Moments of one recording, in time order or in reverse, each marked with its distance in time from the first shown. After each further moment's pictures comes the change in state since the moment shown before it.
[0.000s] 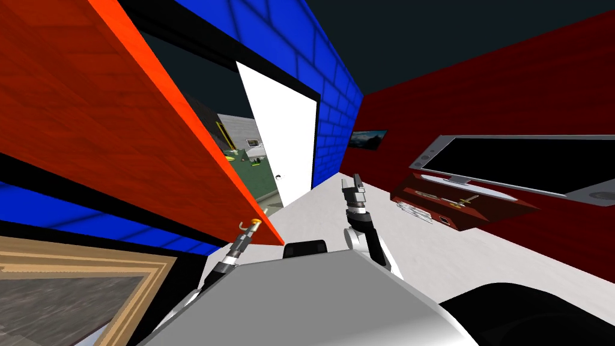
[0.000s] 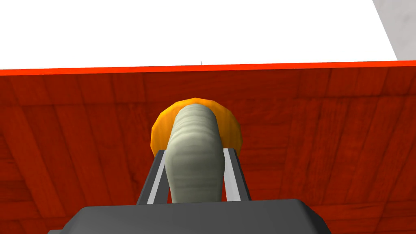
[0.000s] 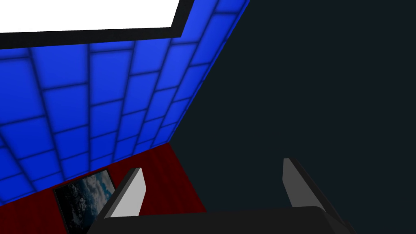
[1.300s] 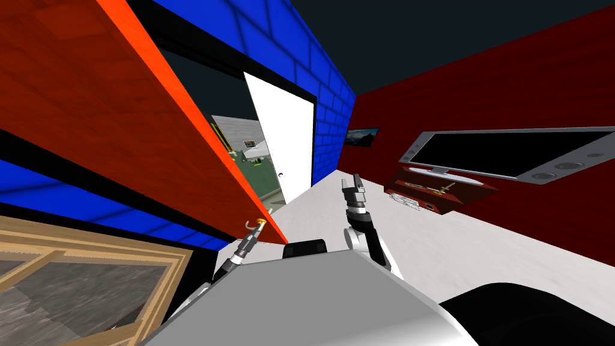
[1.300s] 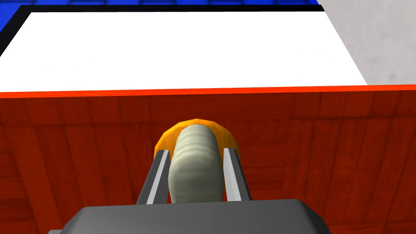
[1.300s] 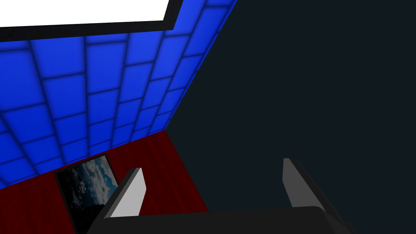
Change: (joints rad) arm -0.060 -0.026 -0.063 0.090 -0.083 -0.102 0.022
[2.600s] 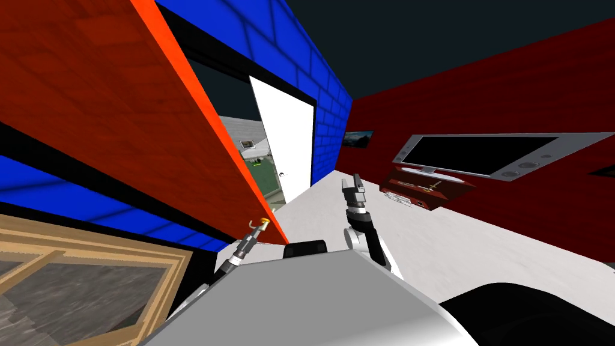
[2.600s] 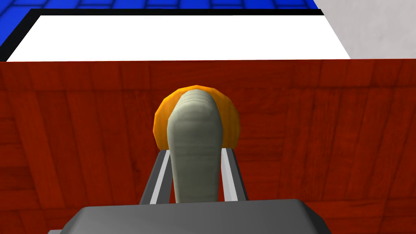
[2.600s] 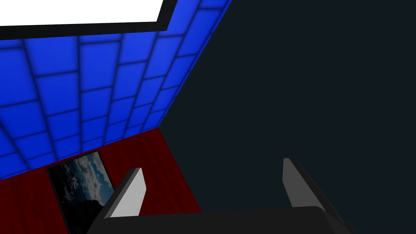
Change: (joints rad) arm 0.018 0.009 0.003 -0.025 -0.003 0.006 0.000
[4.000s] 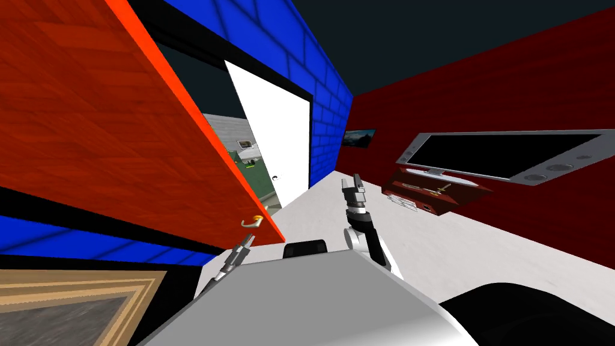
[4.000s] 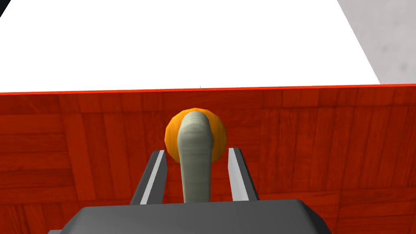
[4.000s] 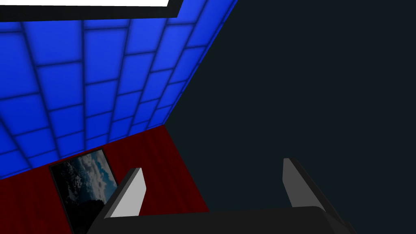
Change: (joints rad) arm 0.118 -0.004 0.054 -0.034 0.055 -0.023 -0.029
